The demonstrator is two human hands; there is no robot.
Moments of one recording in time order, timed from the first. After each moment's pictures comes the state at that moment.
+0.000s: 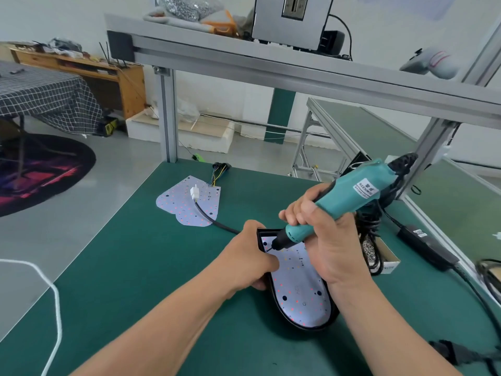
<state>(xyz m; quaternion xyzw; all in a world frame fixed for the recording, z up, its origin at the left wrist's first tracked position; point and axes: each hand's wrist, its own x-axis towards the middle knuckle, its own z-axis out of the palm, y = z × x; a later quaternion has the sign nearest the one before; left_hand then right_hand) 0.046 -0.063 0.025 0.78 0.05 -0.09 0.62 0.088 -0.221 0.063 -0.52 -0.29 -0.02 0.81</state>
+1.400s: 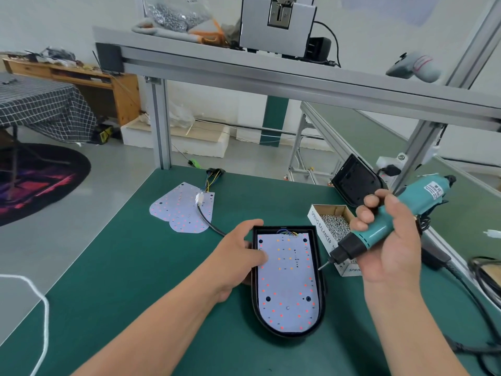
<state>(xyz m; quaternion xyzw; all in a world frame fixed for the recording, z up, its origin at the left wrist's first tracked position) 0.048 -0.060 0.028 0.70 0.07 -0.07 0.71 0.097 -0.296 0.078 -0.39 -0.10 -0.12 0.91</state>
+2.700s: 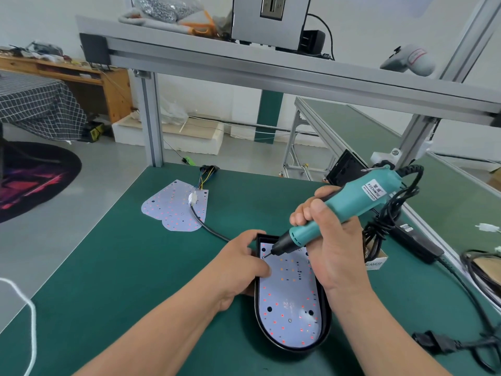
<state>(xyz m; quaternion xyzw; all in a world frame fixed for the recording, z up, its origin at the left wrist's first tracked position) 0.040 -0.074 0.030 0.68 0.06 -0.14 0.71 0.086 -0.237 0.059 -0.49 -0.22 -0.08 0.84</state>
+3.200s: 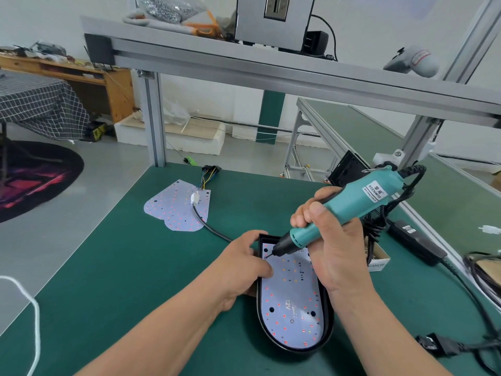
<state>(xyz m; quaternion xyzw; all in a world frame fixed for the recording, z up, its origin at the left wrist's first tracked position) 0.038 -0.074 0.032 0.68 0.06 -0.14 0.72 0.085 -0.238 0.058 -0.50 -0.25 -0.07 0.83</state>
